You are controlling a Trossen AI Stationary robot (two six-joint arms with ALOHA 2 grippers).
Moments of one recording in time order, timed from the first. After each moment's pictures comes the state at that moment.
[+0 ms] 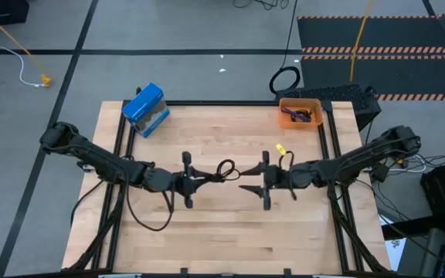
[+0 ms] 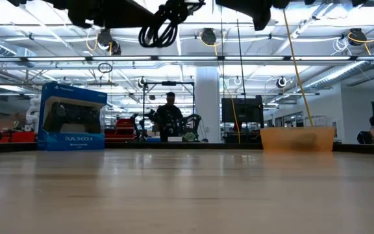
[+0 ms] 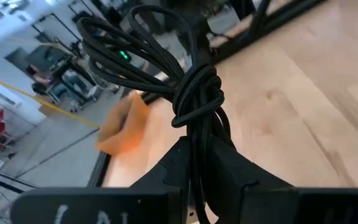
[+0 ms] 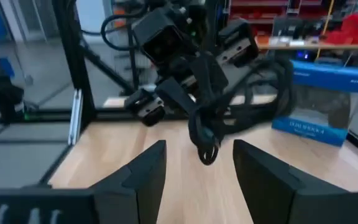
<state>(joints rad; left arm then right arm) -0.35 1.32 0.69 0.36 -0.51 0.49 0.31 1.27 0.67 0.48 0.31 0.09</state>
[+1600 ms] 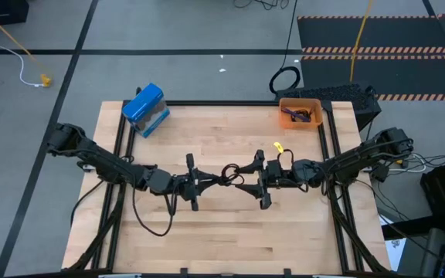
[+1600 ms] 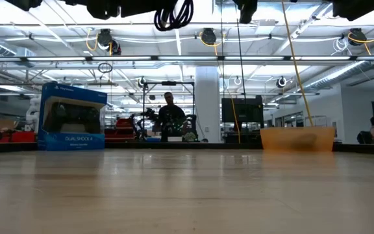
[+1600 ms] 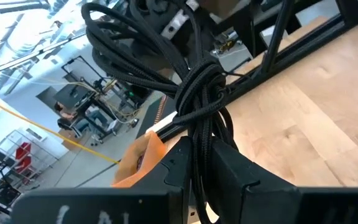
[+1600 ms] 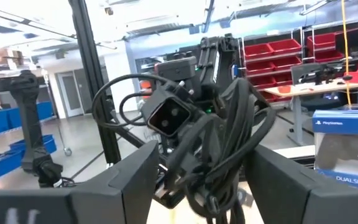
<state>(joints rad) -0.36 1.41 0.69 0.65 -0.50 0.63 0.27 1.39 0.63 0.95 0.21 0.16</state>
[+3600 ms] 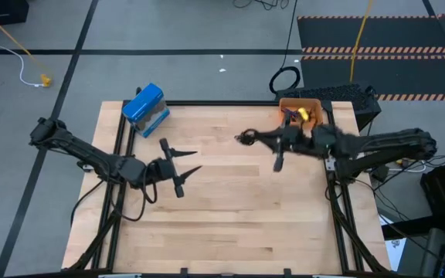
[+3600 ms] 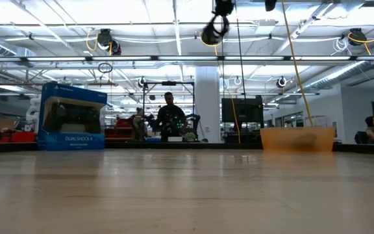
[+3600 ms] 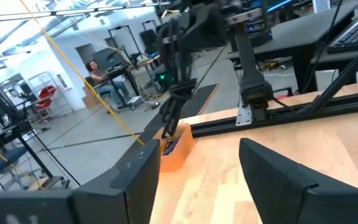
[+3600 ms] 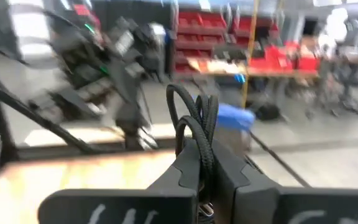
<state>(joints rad) -0.40 1.10 0.69 0.42 -0.73 0.36 0.06 0.99 0.80 0.18 0.28 -0.04</state>
